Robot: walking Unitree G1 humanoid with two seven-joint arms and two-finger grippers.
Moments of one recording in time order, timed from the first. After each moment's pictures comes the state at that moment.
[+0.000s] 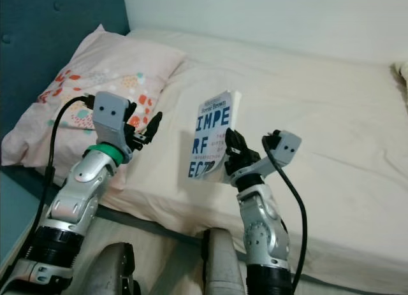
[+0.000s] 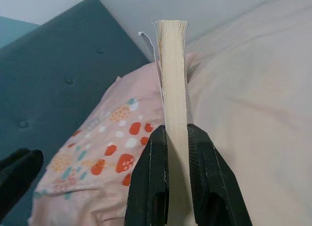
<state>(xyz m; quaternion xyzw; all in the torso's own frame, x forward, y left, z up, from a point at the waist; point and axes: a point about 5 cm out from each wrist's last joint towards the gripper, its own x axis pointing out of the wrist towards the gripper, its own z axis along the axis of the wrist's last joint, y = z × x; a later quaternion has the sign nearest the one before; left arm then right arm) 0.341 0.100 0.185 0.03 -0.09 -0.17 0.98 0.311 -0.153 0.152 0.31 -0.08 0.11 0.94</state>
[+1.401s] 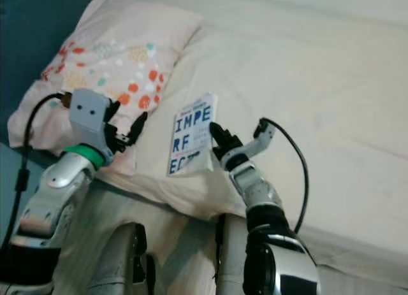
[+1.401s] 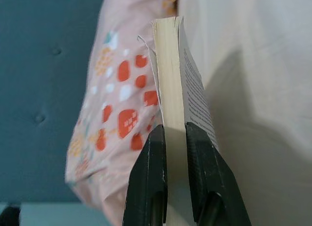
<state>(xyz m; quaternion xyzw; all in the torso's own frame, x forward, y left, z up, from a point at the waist) 0.310 0.128 0.206 0.06 -0.08 -0.16 0.98 0.382 -0.143 0.135 0.49 0.03 0.17 0.85</state>
